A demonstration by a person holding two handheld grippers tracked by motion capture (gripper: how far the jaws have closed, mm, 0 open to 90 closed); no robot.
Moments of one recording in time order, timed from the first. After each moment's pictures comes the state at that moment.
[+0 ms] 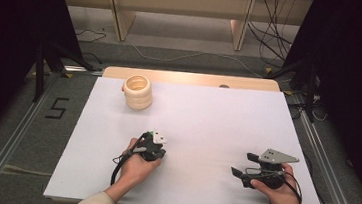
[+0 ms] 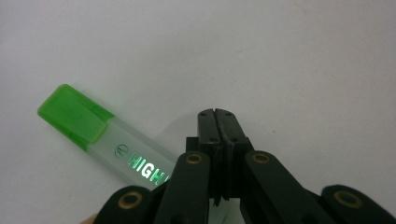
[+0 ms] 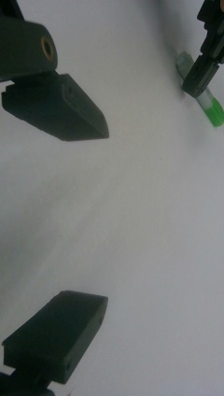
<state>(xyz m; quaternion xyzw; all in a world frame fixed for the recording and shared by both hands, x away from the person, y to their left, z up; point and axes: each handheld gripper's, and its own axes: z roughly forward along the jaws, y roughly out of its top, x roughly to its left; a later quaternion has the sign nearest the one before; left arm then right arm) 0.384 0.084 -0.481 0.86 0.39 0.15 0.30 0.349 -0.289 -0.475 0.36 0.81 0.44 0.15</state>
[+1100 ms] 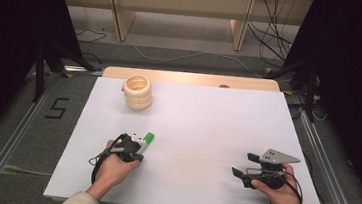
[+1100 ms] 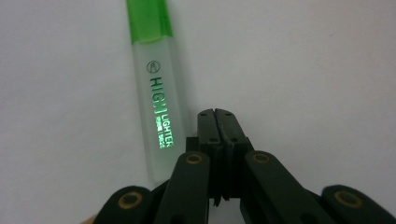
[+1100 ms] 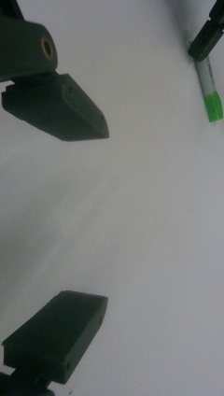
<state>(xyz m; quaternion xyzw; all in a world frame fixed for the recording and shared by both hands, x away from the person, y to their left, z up) 0.371 0.146 -0.473 0.86 0.44 0.12 0.23 0.349 -0.291 -0.475 0.36 0.81 0.44 0.15</state>
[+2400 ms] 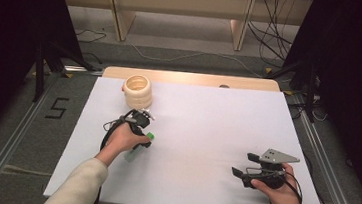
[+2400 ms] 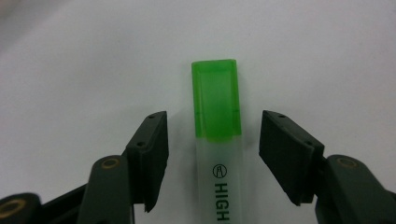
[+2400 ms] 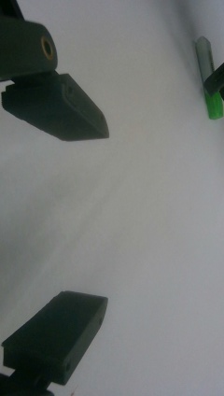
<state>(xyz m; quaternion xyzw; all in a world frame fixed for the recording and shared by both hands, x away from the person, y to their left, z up) 0.458 0.127 -0.460 0.88 0.44 0.07 0.15 0.350 -0.291 -0.476 0.37 0.81 0.44 0.15</state>
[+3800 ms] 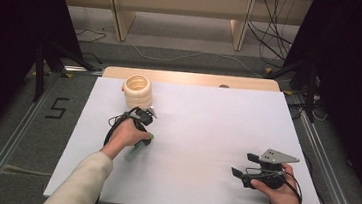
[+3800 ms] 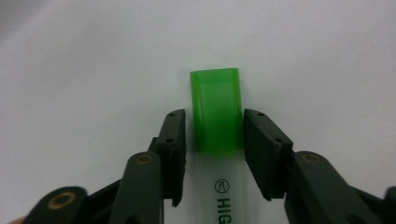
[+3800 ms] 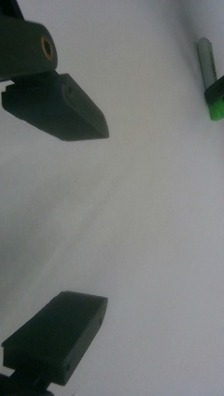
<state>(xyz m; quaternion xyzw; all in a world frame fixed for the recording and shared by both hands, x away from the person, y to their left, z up) 0.471 0.121 -0.461 0.89 0.44 0.05 0.12 0.349 -0.290 -0.476 0.36 0.81 0.44 0.14</state>
